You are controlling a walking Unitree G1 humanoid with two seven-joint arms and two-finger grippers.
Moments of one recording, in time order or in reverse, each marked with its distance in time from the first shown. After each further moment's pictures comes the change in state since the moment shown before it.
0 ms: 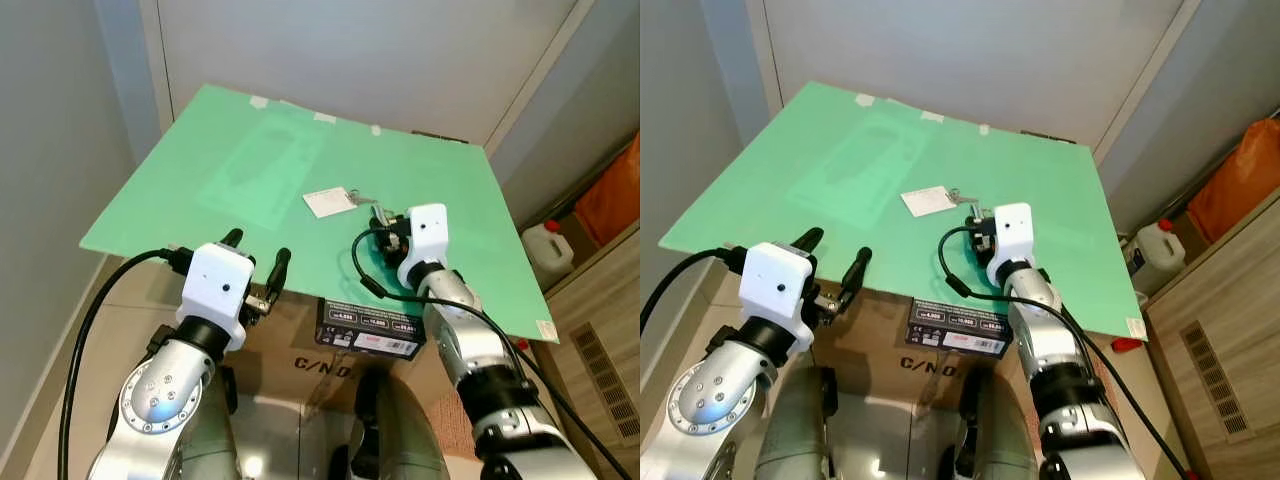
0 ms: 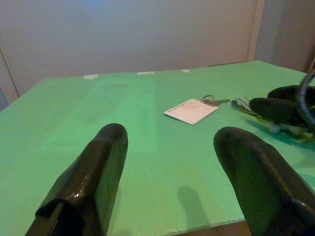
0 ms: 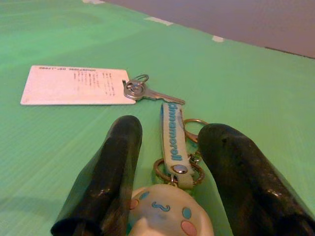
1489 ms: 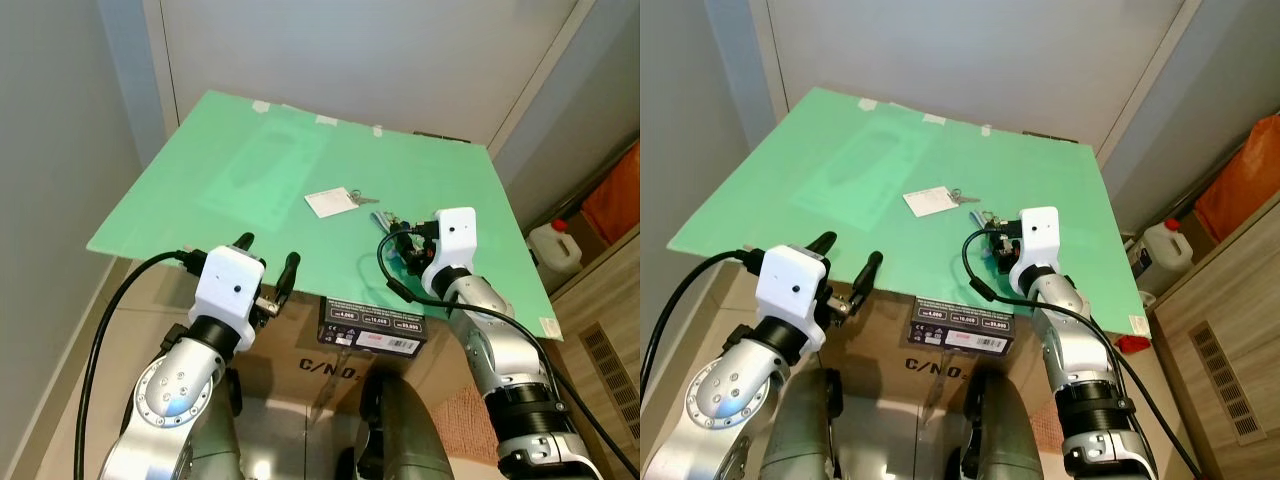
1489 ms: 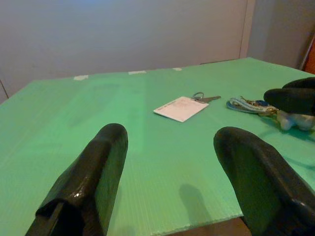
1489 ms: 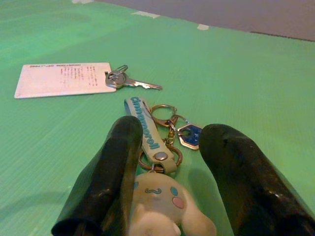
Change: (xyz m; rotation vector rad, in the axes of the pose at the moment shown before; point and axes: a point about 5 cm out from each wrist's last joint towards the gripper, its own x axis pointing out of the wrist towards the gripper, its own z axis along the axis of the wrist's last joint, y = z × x) left arm 0.008 -0.006 -0.008 -0.015 0.001 -0.035; right arm -0.019 -0.022 0.006 0.051 0.058 -0.017
